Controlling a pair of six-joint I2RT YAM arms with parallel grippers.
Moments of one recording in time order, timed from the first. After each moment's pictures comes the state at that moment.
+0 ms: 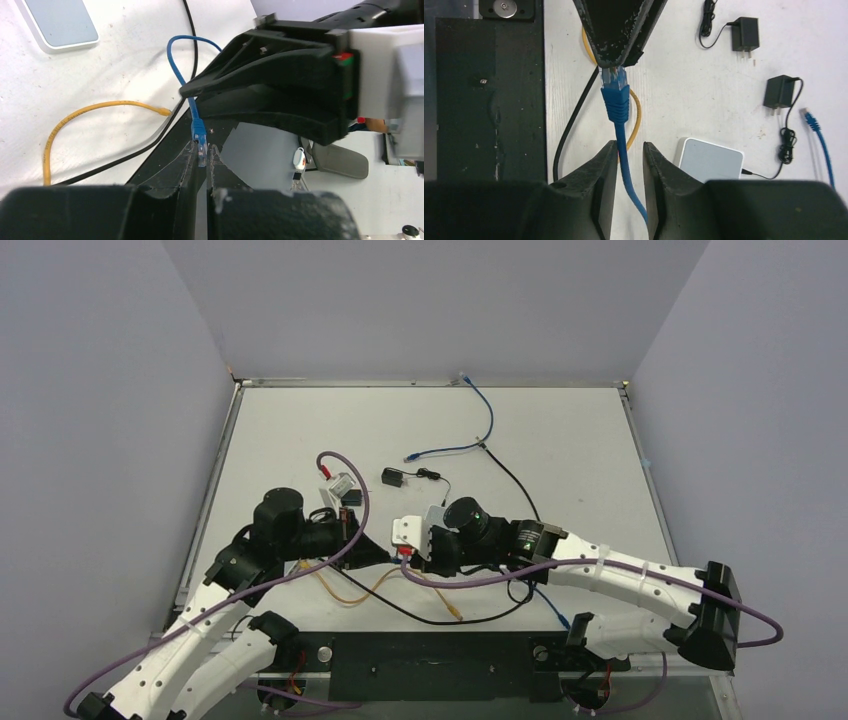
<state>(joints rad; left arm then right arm) -0.55 0.71 0.74 -0.49 0.66 -0.63 1.11 1.26 1.02 -0.44 -0.25 -0.38</state>
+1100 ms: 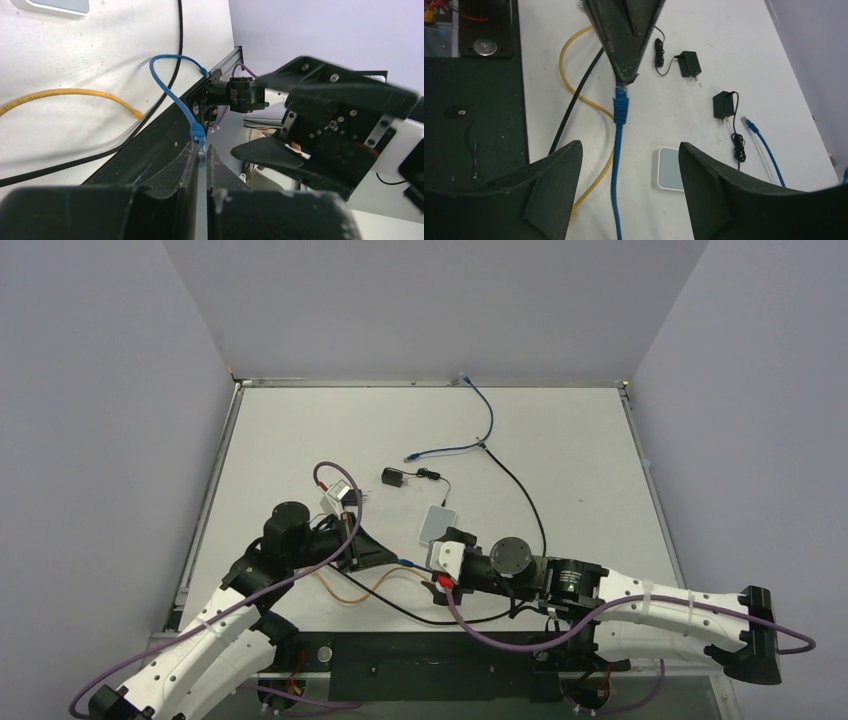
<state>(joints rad) -0.55 0.68 0.52 -0.23 0.63 -1.04 1.24 0.88 0.71 -0.15 0.03 -0.35</state>
